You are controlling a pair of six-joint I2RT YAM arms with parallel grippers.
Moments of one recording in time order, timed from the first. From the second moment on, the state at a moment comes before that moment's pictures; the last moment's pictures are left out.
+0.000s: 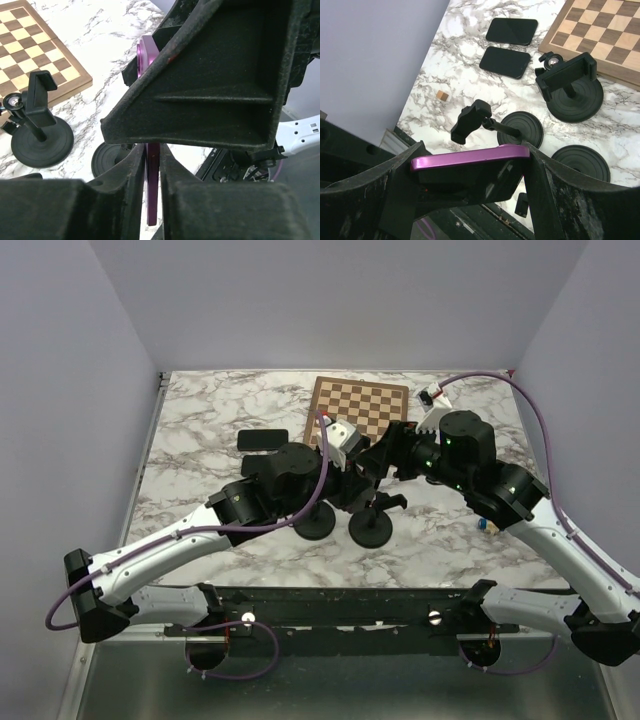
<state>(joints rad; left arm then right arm) -1.06 1.16 1.17 -0.25 -0.04 -0.35 0.76 1.07 1.28 -0.55 -0.01 0.60</state>
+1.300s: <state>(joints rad) -0.73 0.90 1.27 -0.42 -0.47 -0.30 0.76 0.72 1.21 -0.52 0.38 0.62</state>
